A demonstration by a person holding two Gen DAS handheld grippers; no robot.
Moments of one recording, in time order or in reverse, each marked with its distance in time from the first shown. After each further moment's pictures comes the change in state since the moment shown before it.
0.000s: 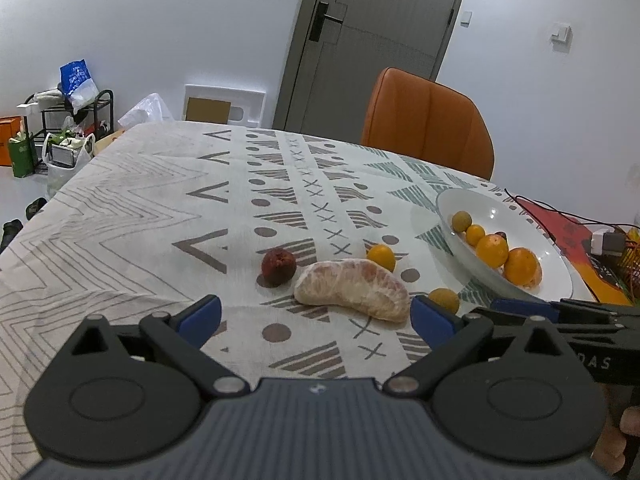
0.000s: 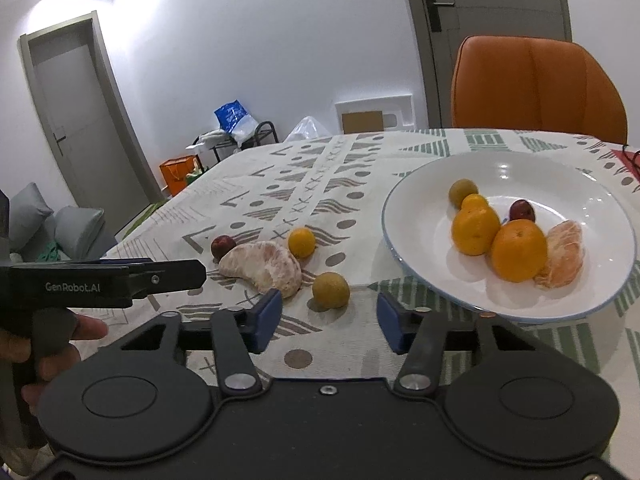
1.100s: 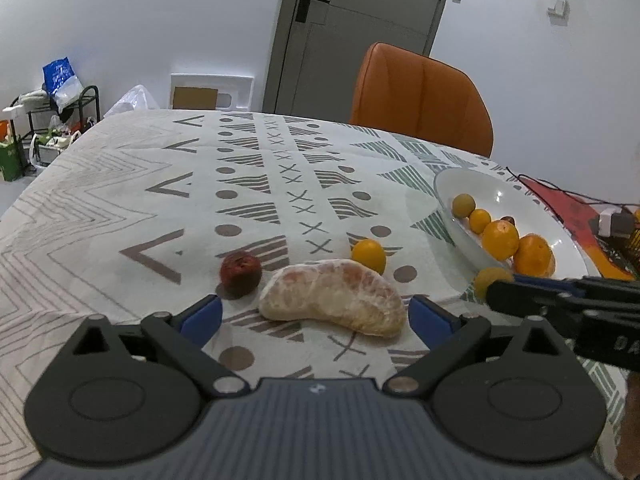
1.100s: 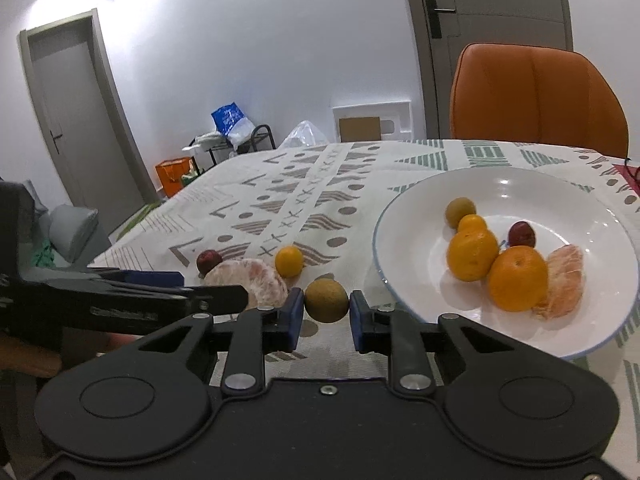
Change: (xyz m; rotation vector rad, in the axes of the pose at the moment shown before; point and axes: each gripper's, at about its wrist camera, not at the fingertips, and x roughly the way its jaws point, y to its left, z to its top) left arm 0.043 -0.022 0.008 0.052 0.052 0.003; right arm 0.002 -0.008 0.011 -0.015 -0.021 -0.011
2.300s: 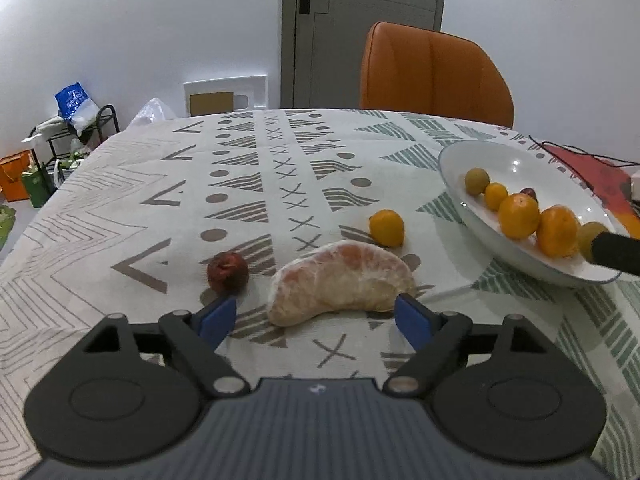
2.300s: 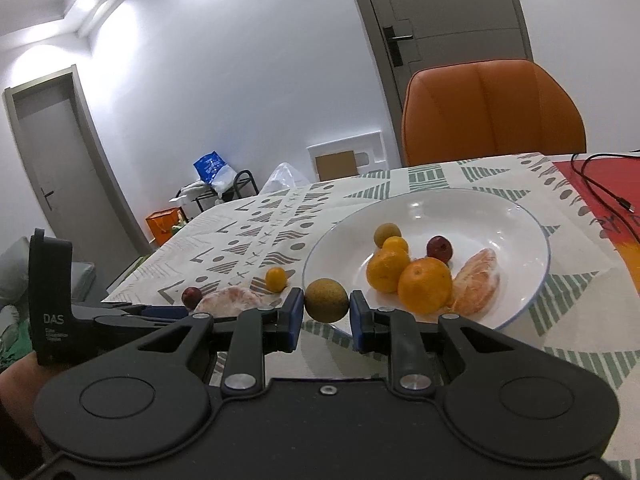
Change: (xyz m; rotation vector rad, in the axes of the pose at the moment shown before) left arm 0.016 -0.031 0.000 0.091 0.031 0.130; right arm -0.047 -0.048 -0.006 0.109 -0.118 -0.023
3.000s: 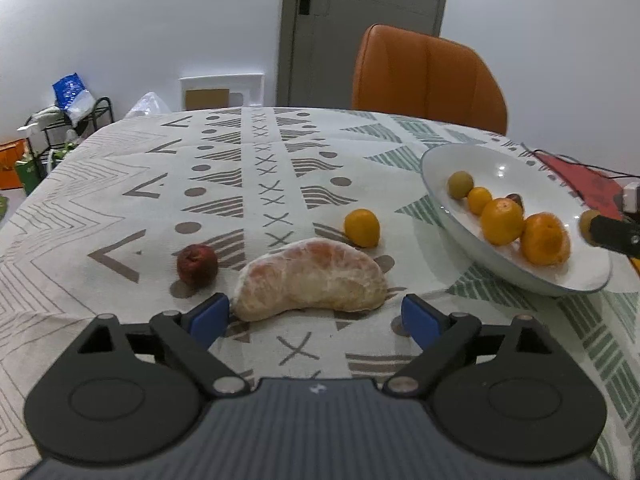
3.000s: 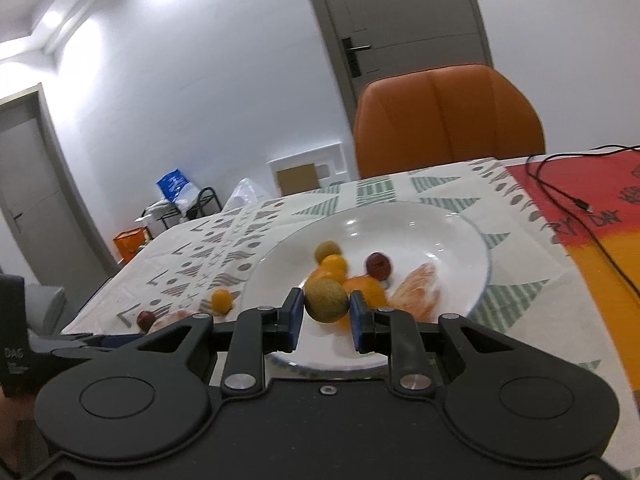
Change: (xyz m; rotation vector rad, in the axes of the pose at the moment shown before) left arm 0.002 -0.015 -0.001 -0.039 -0.004 -0.018; right arm -0.004 -0.030 0.006 0.052 -0.041 -0.111
